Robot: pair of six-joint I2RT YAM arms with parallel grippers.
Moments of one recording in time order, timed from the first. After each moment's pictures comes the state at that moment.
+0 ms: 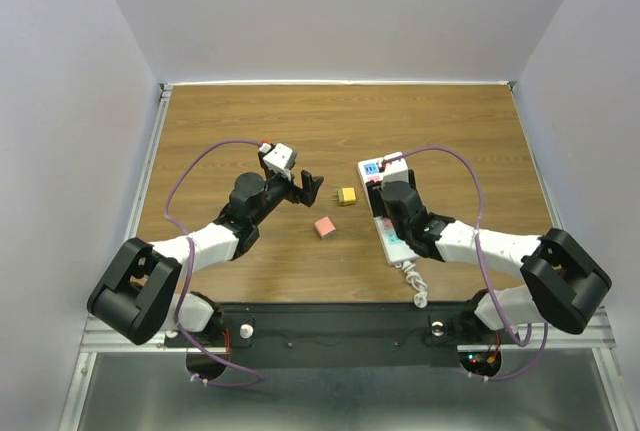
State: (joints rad) left arm -0.55 1.31 0.47 0.77 0.11 -0.11; right arm 0.77 1.35 0.60 0.26 0.57 0.11
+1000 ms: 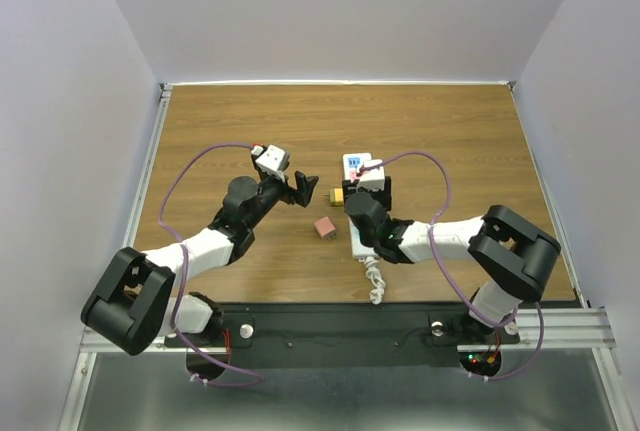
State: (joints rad) left arm -0.53 1.26 0.43 0.78 0.09 -0.13; right arm 0.95 1.62 0.69 0.49 0.86 0.29
